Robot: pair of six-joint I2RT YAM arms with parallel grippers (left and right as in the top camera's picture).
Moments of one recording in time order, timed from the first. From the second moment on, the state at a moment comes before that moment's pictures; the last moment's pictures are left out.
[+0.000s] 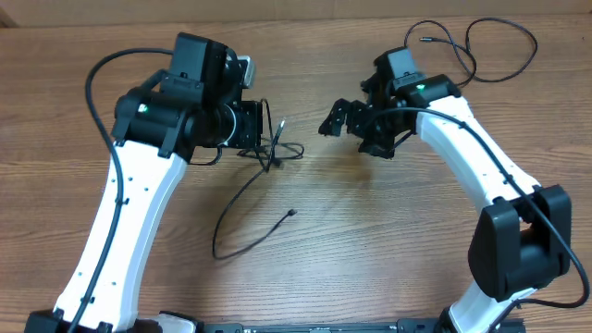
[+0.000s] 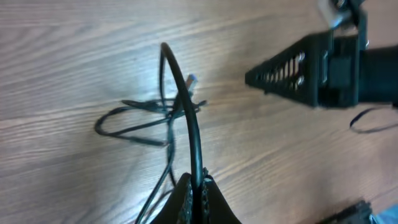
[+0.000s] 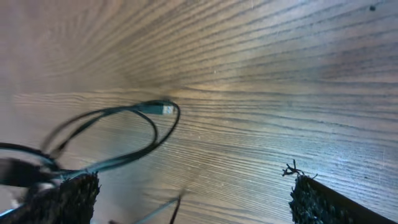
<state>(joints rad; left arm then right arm) -0.30 1.55 1.69 -1.22 0.27 -0.26 0.28 1.86 1.50 -0.91 -0.51 0.54</state>
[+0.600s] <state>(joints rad) -0.35 1.56 1.69 -1.15 0.48 -0.18 0.40 1.86 1.50 -0.95 -0.39 0.54</state>
